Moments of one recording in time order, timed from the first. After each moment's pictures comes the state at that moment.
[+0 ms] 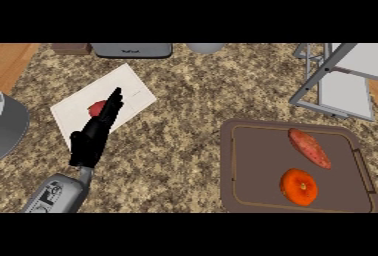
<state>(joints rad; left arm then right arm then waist) -0.24 0.37 -0.36 -1.40 0.22 0.26 -0.02 0.42 -0.94 0.15 -2.36 0.18 -0.30 0.97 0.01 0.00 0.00</state>
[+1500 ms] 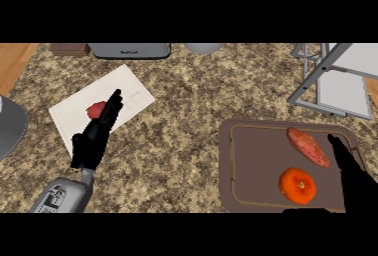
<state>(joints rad) -0.20 0.28 -0.26 -1.41 0.10 0.20 0.00 0.11 -0.52 0.37 -2.18 0.60 -0.11 1.12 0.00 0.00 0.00</state>
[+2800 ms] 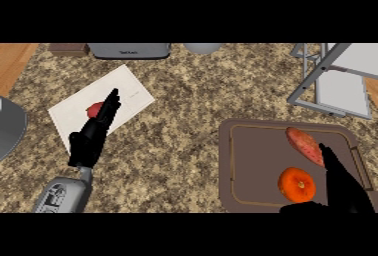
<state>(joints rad) -0.19 0.21 -0.14 -1.39 0.01 0.10 -0.01 0.17 -0.33 0.27 -1.98 0.72 0.02 1.01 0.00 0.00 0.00</state>
